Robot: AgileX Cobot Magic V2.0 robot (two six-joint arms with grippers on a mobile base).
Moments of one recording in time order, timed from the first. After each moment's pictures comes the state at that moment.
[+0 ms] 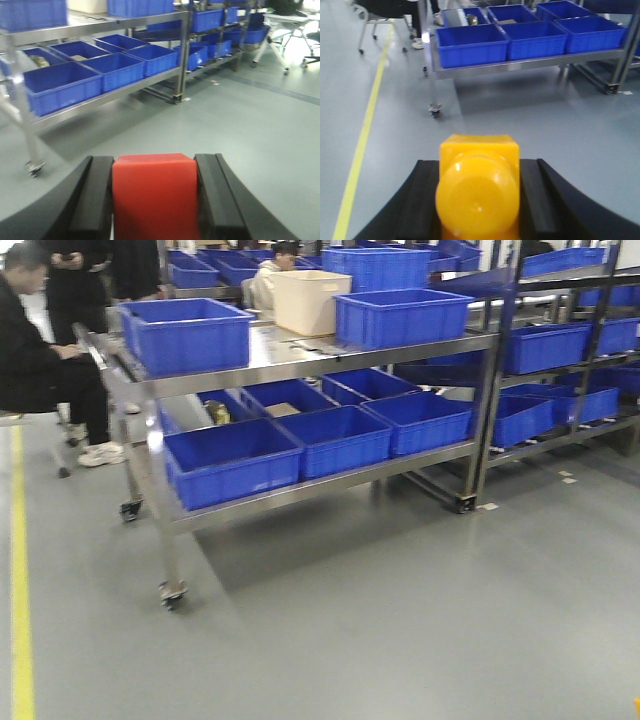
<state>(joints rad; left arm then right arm) -0.29 0.45 -0.52 -0.21 0.32 0.16 0.21 0.43 -0.47 0.14 0.42 -0.14</state>
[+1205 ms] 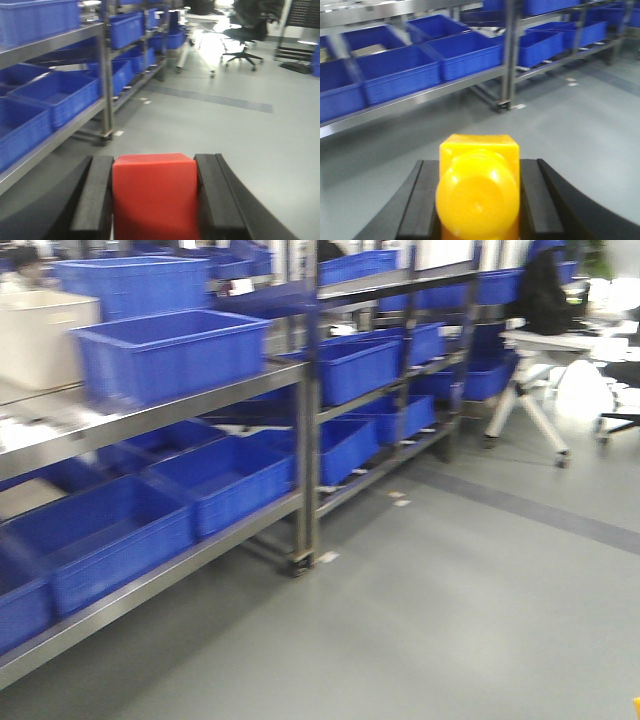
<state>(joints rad) -0.29 0.45 -0.52 -0.21 0.32 0.16 0.21 0.43 -0.47 0.14 0.42 -0.14</state>
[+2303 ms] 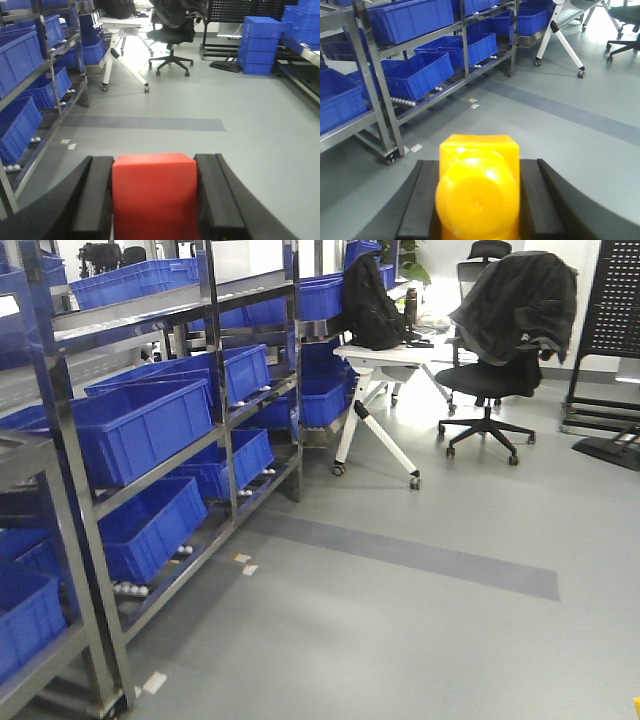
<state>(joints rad) -0.29 0.45 -0.52 -0.21 0.33 0.16 0.21 0.43 -0.47 0.14 0.42 -0.14</state>
